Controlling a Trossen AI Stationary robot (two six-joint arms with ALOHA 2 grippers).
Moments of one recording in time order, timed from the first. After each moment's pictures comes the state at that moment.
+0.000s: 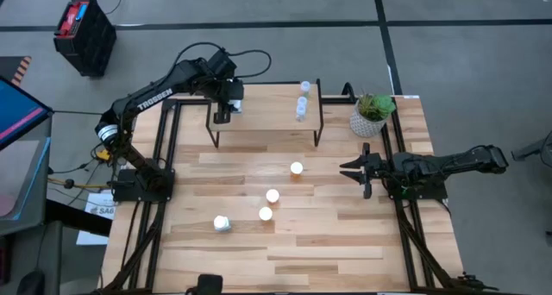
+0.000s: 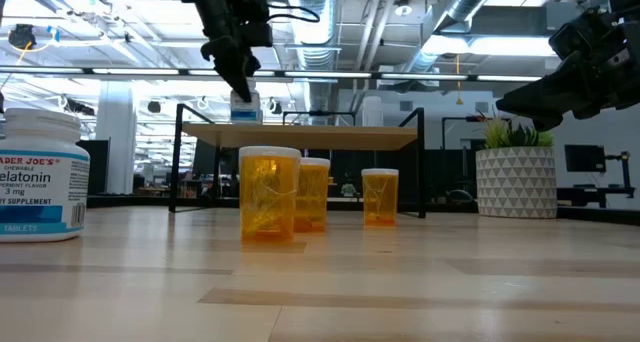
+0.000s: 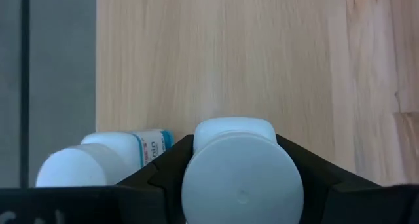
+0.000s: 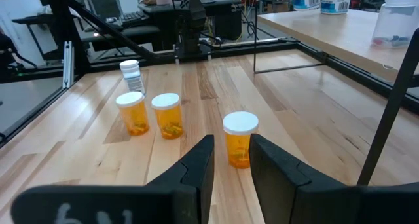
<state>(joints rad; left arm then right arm) 0.70 1.59 1.55 -1.06 0.12 0.74 0.11 0.20 0.00 0.05 0.21 0.13</state>
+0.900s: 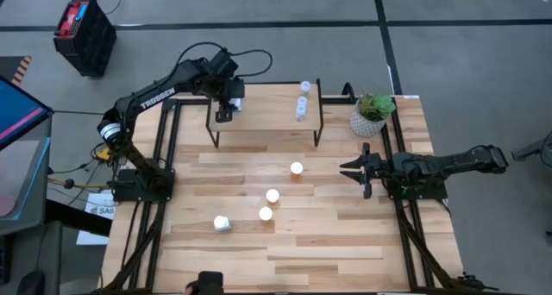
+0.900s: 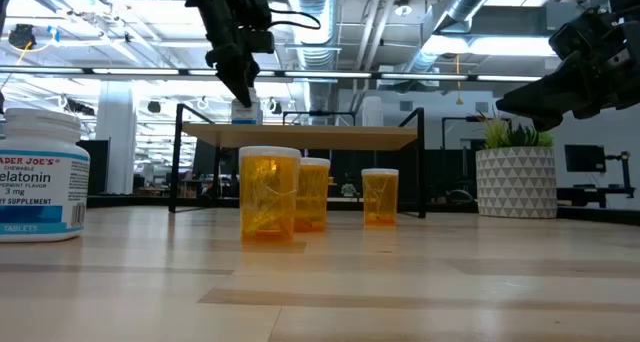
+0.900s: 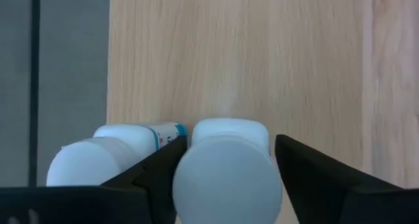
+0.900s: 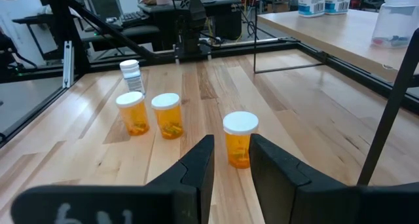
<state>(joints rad) 0.71 1.61 1.55 -1.04 0.07 0.71 0.11 0.20 0.00 0.05 0.21 0.13</state>
